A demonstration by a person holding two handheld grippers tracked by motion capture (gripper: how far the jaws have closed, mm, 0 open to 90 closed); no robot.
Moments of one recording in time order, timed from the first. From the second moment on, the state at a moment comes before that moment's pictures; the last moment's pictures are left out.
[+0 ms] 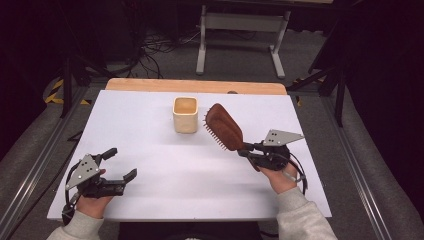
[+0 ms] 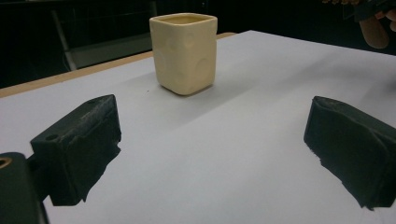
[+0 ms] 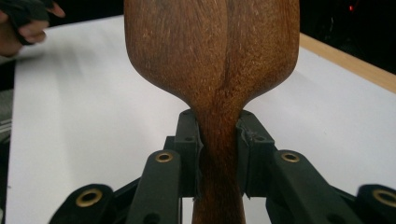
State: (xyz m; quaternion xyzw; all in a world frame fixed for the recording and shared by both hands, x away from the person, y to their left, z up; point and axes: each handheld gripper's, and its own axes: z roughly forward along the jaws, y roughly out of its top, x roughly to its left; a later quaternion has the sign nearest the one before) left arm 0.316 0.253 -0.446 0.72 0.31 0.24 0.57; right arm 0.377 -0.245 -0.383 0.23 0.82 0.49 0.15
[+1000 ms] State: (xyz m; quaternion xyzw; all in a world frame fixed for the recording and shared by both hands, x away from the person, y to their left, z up) left arm 0.326 0.232 -0.438 0.72 0.30 0.19 0.59; right arm 0.354 -0.173 -0.422 0.16 0.79 0.57 0.15
